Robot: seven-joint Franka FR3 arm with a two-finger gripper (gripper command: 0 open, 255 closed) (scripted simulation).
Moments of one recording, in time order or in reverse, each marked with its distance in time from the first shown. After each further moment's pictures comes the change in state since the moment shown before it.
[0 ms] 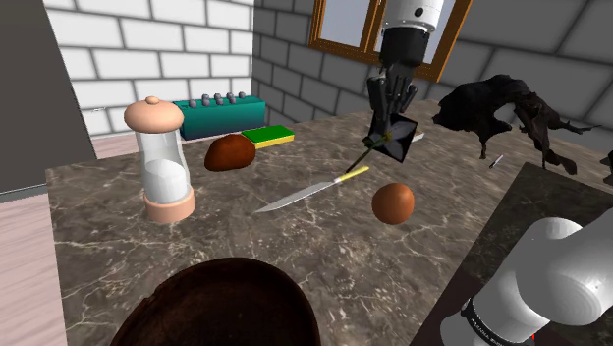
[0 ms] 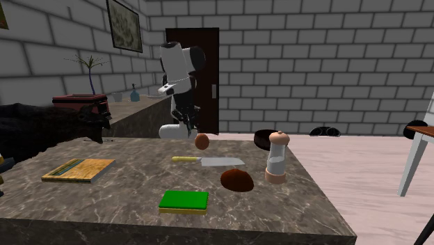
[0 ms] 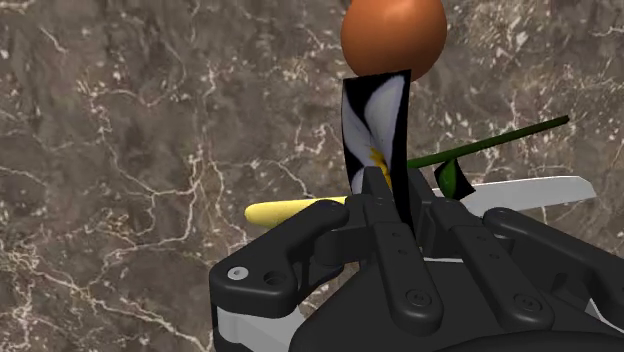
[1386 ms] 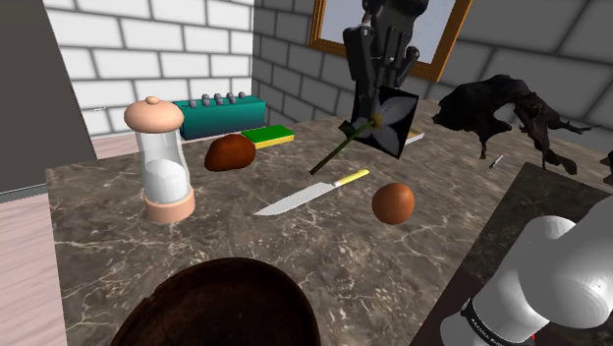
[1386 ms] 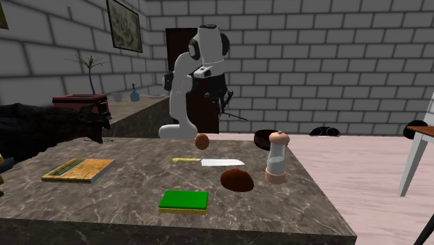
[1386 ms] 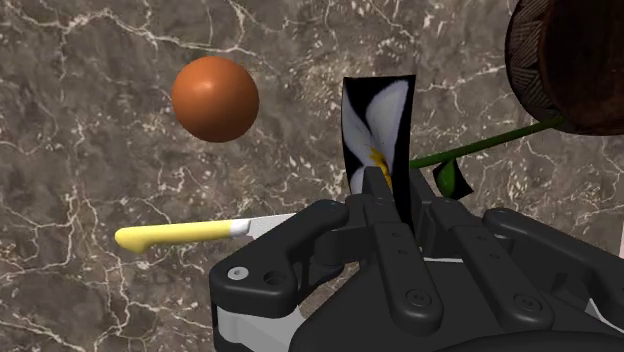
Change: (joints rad) arm 0.080 0.128 0.198 0.297 0.074 -0.092 0.329
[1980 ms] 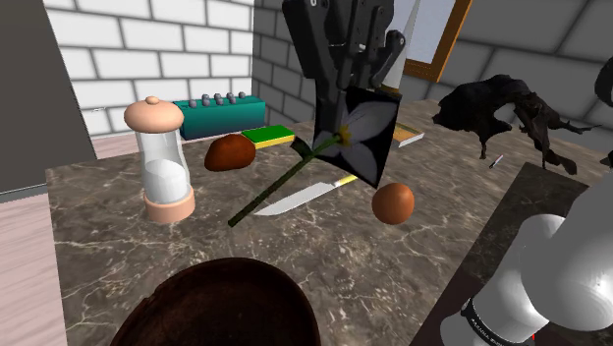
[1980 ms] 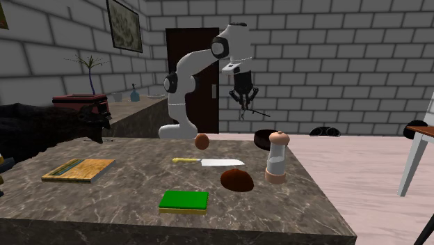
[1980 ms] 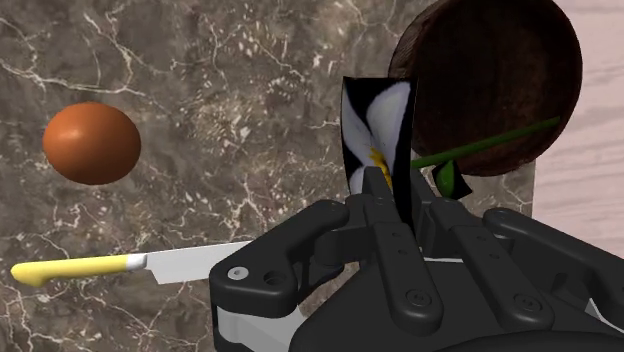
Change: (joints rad) arm 0.083 0.190 0.198 0.214 -0.041 0.034 0.285
